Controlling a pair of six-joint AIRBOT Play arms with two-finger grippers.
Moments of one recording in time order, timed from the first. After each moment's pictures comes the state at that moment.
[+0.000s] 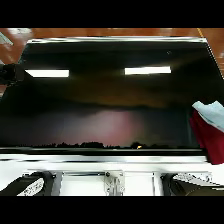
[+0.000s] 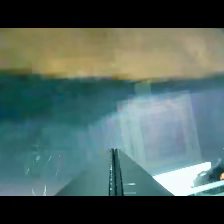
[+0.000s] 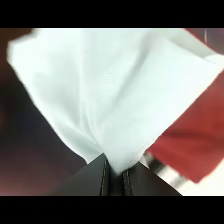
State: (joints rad) left arm 0.02 -1.08 1.64 1.19 -1.47 -1.51; right arm -1.15 -1.42 1.58 -1.24 1.58 1.42
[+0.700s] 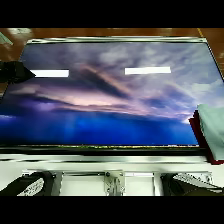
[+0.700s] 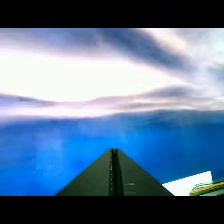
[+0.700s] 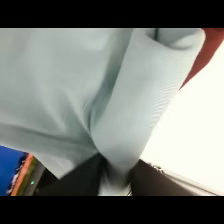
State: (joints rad) left arm 0.01 -1.08 1.64 1.19 -1.44 -1.51; right arm -1.18 -1.36 1.17 -1.54 1.41 1.47
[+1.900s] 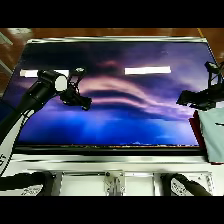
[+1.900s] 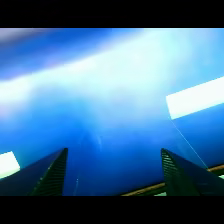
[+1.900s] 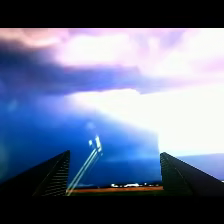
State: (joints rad) left arm -0.48 -1.44 1.43 1.55 -1.30 -1.69; right arm -0.20 -1.16 1.25 -1.39 1.38 1.50
